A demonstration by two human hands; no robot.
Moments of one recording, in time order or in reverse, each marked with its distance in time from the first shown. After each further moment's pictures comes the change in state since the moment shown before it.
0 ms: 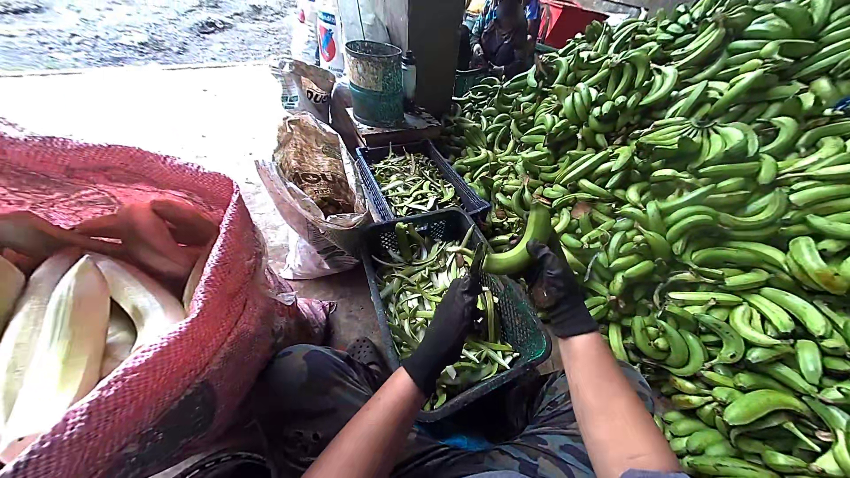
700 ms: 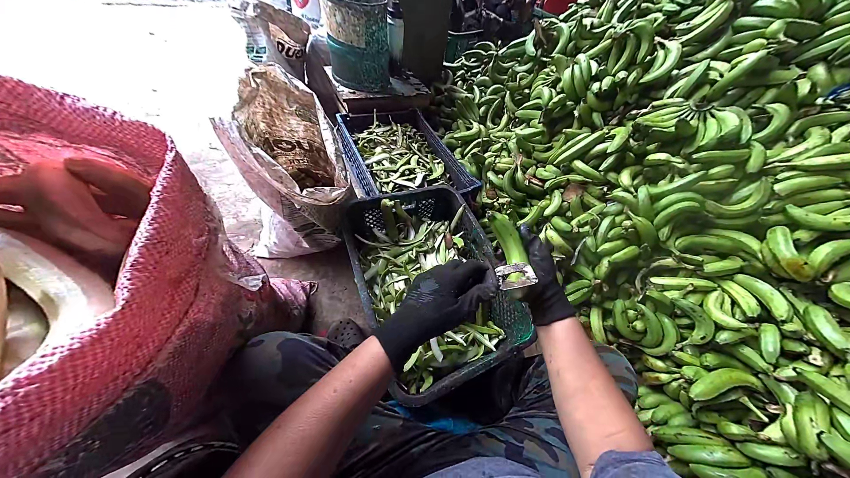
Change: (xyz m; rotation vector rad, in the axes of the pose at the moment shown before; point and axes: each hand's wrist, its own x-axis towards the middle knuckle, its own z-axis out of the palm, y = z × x) left_hand 0.005 0.024 -0.023 0.904 -0.192 0.425; right_hand -0.009 0.026 -0.006 0.112 0.006 0.165
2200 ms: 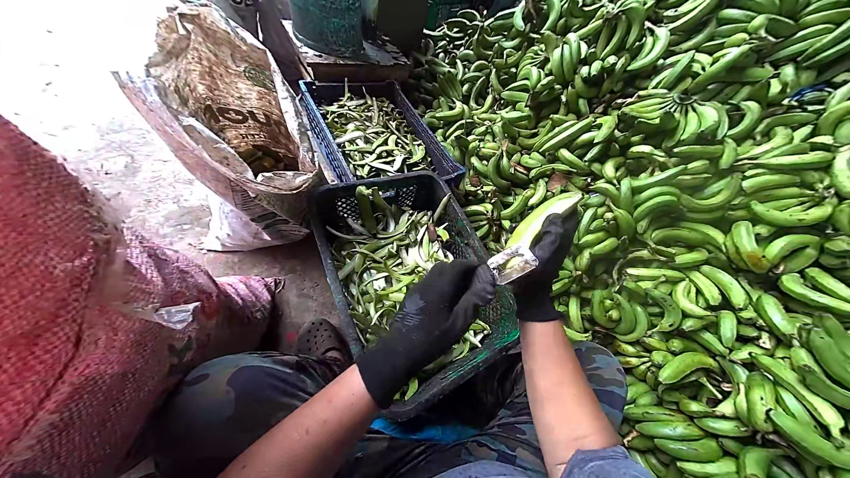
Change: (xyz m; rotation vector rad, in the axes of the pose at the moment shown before) left_hand -0.006 -0.002 0.016 -0.271 0.156 -0.062; right_hand 0.014 0.006 0.012 -0.516 0.542 -0.562
